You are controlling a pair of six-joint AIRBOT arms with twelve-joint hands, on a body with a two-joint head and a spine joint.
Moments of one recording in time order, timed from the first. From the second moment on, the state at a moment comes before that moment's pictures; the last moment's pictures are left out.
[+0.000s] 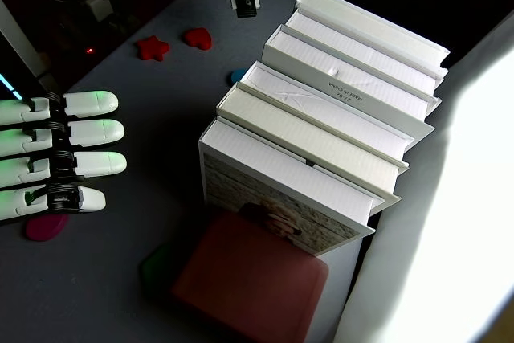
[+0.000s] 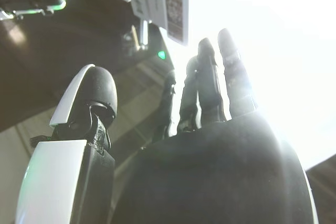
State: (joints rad) left arm 0.94 -1.07 1.40 -0.01 -1.30 0.09; right arm -0.93 -0.76 1.04 -0.05 1.05 -0.66
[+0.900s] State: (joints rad) left arm 0.96 -1.08 1.40 -0.01 -1.29 0.09; right arm -0.73 -0.83 1.11 -0.09 0.95 -0.68
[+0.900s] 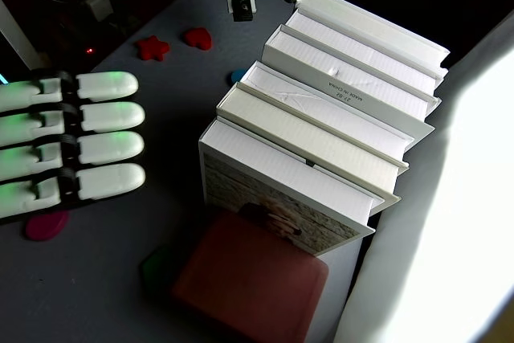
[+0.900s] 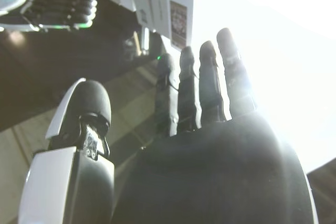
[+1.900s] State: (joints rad) left arm 0.98 -1.08 1.39 -0.02 -1.29 0.09; right arm -0.39 -1.07 1.29 -0.24 0.51 -0.74
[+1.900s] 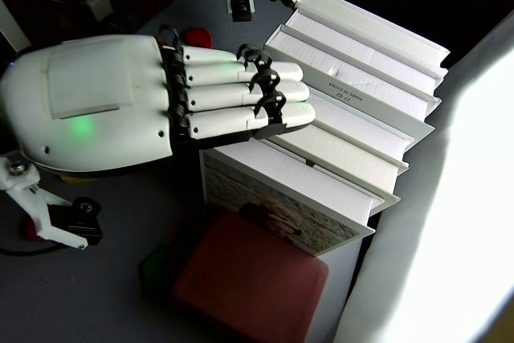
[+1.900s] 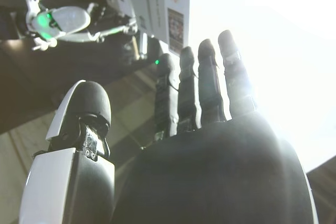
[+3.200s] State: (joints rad) left arm 1.01 -1.08 1.39 -0.08 -1.34 0.09; right arm -0.60 -0.89 1.08 -0.40 0.88 -0.60
